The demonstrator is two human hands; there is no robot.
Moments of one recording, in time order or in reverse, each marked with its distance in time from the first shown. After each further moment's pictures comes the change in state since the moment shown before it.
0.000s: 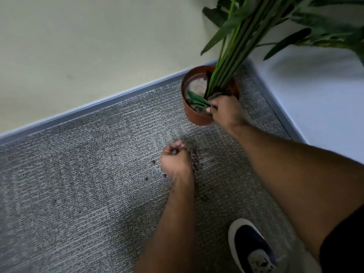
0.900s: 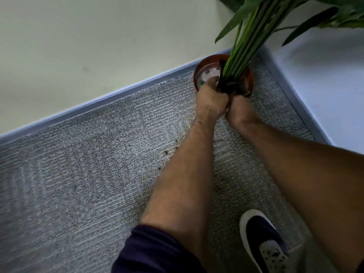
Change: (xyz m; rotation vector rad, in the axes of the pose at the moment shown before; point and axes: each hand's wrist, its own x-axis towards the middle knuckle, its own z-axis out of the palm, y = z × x) left_hand -0.022 0.109 0.073 0.466 -0.574 0.472; right_hand -0.026 -0.007 0.000 0.085 -0.067 0.068
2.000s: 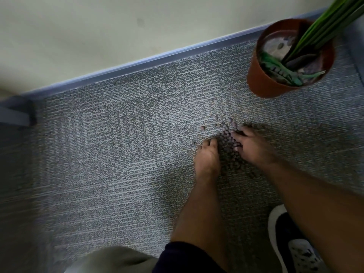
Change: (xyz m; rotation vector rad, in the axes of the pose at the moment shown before) left_hand -0.105 -0.245 -0.061 0.770 0.023 -0.110; right_hand -0.085 0.034 0.145 -0.370 -0.460 -0.244
